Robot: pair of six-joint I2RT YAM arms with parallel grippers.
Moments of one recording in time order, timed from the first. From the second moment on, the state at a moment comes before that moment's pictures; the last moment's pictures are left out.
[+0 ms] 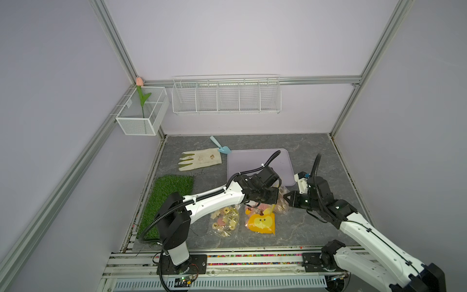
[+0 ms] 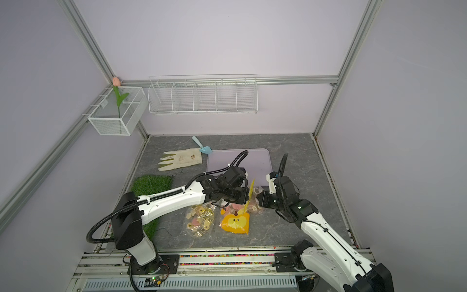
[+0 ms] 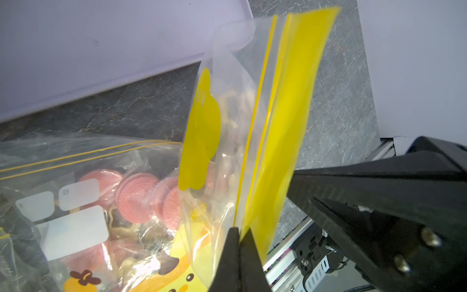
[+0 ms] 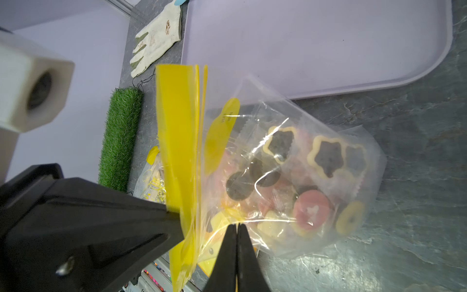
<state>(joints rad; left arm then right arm) -1.08 1.72 1.38 -0.59 0.12 -0.73 0.49 0.90 0.62 -0.47 -0.28 0.63</state>
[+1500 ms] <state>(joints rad) -1.08 1.71 1.42 -0.58 0.19 -0.76 0.56 0.80 0.56 -0.47 -0.35 0.66</state>
